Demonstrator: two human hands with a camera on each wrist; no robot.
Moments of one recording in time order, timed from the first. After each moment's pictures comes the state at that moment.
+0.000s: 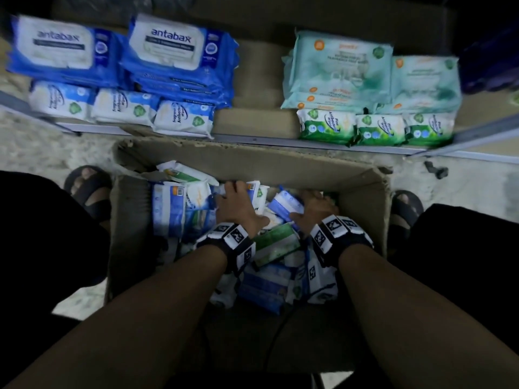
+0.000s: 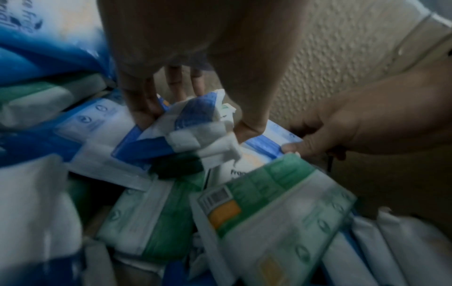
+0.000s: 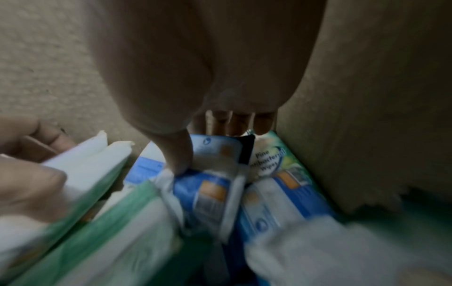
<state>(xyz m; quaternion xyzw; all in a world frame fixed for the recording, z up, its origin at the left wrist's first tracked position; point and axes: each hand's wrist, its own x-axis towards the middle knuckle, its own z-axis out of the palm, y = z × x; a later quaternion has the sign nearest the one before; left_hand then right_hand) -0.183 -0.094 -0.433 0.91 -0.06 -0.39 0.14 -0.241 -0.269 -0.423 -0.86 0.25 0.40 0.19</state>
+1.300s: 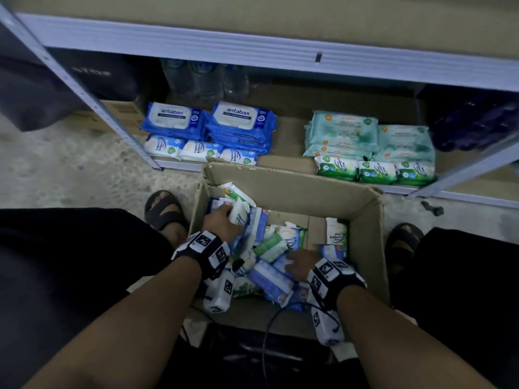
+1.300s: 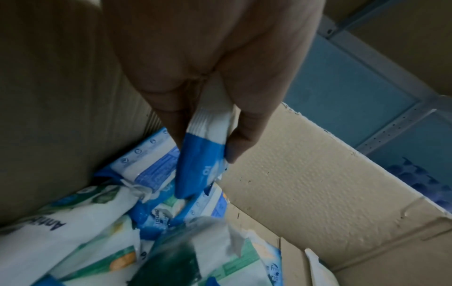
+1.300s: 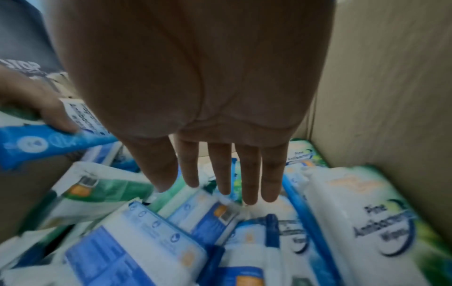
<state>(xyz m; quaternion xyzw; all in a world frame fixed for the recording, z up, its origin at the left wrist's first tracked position) -0.182 0.022 -0.314 0.91 0.03 -0.34 0.25 -0.297 -0.171 -0.352 -0.84 0.15 0.48 0.22</state>
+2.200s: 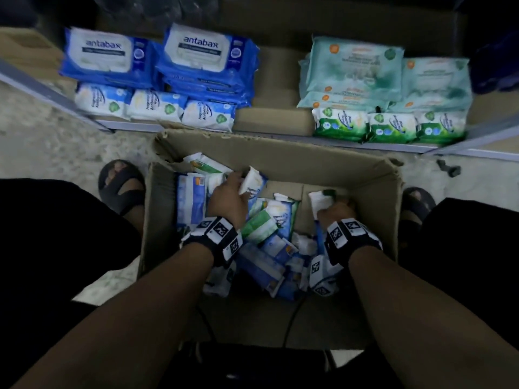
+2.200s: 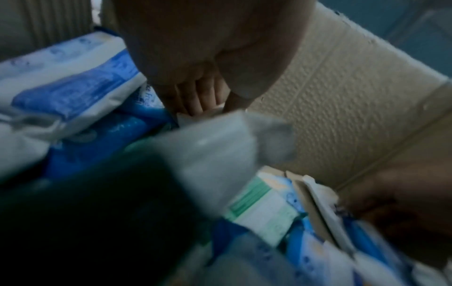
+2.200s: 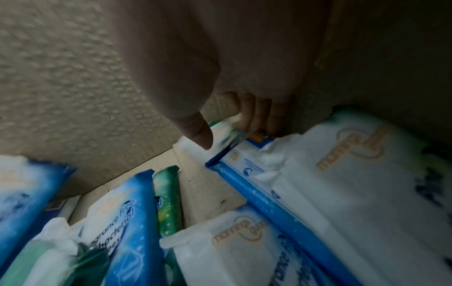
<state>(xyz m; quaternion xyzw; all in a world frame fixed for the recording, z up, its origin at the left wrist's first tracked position) -0.170 -0.043 -0.400 0.93 -0.04 -0.31 0.21 -0.266 -0.263 -0.438 -0.78 0.48 0.33 0.24</state>
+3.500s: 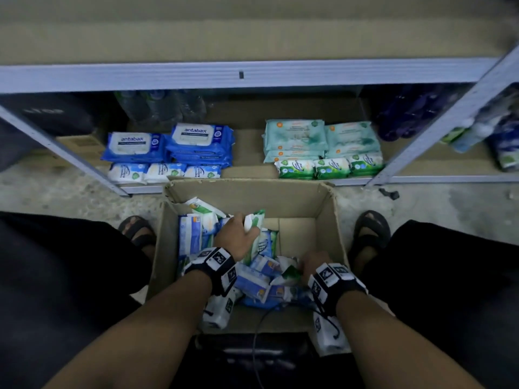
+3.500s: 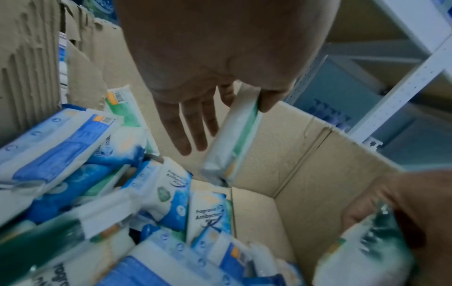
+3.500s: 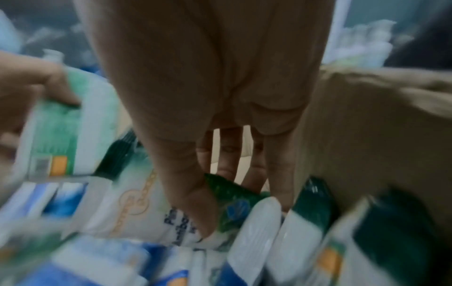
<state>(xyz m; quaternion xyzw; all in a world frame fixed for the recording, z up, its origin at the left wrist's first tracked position) -0.228 -0.062 -0.297 0.90 -0.11 -0.33 0.28 -0.354 -0.238 -0.355 -0.86 0.25 0.41 0.18</state>
